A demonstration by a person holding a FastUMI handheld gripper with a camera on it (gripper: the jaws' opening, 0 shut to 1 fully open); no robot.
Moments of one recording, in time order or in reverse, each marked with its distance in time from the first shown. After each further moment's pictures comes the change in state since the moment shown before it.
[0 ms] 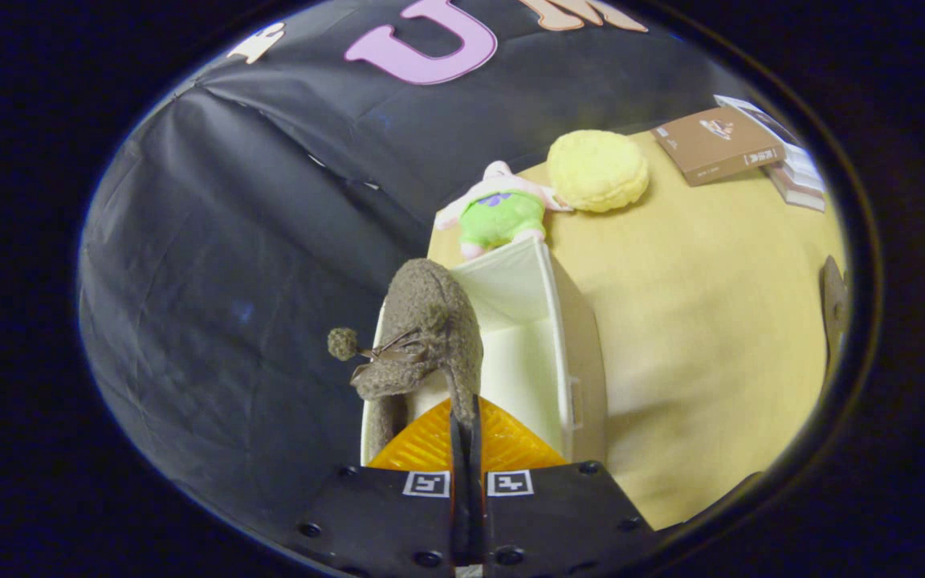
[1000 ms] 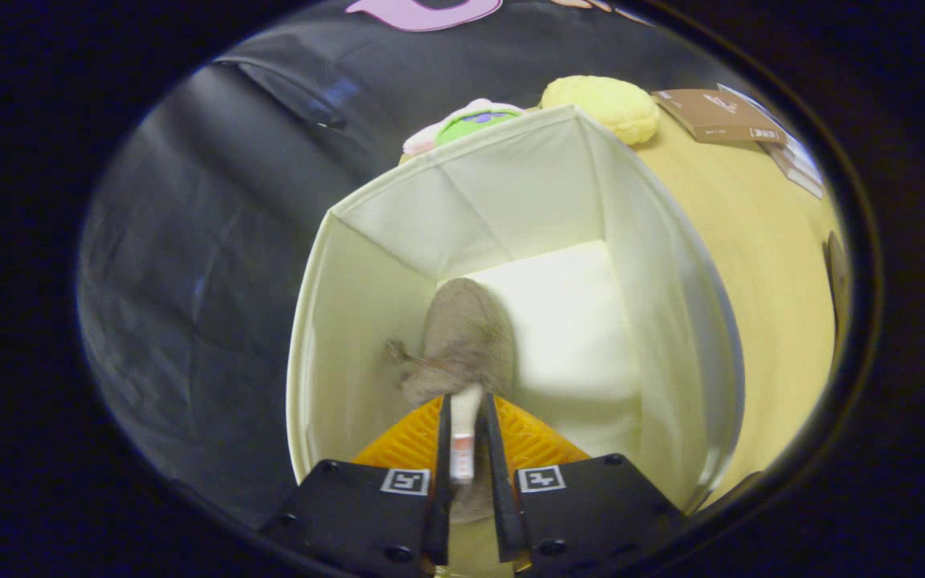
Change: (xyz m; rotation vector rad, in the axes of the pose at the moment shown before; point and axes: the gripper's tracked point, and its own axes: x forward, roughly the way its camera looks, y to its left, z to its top) arm 0.072 0.003 -0.060 -0.019 0.103 -0.140
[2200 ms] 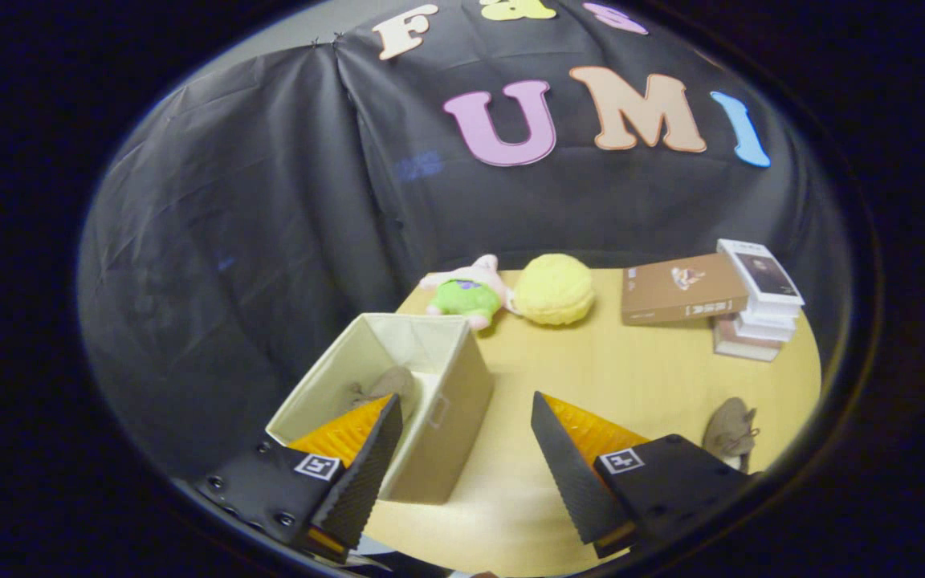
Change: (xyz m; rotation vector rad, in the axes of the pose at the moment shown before) arm -0.200 -0.129 0.092 -0.389 -0.471 0.013
